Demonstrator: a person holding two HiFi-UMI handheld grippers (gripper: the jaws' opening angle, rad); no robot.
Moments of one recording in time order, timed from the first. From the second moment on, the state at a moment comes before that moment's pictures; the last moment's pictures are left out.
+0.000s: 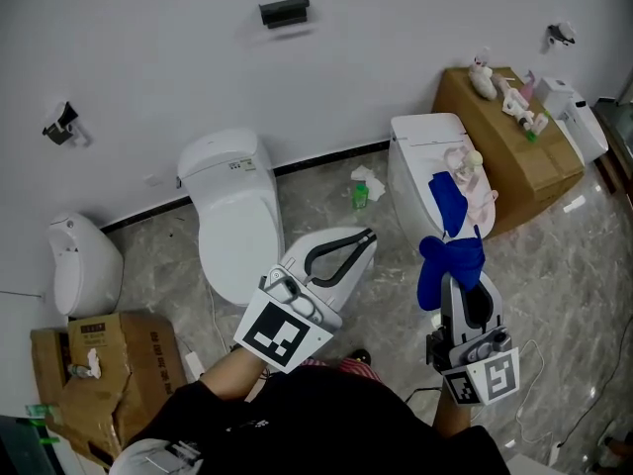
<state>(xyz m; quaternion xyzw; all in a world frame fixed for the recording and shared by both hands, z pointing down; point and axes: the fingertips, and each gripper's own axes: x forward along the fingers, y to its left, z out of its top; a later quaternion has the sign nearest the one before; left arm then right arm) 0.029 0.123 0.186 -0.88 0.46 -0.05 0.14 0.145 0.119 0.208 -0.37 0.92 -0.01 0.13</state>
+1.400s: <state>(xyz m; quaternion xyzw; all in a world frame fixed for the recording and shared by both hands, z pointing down) 0.026 0.071 0.202 -0.87 0.46 -0.07 0.14 0.145 0.064 0.222 -0.35 0.93 -0.02 0.12</state>
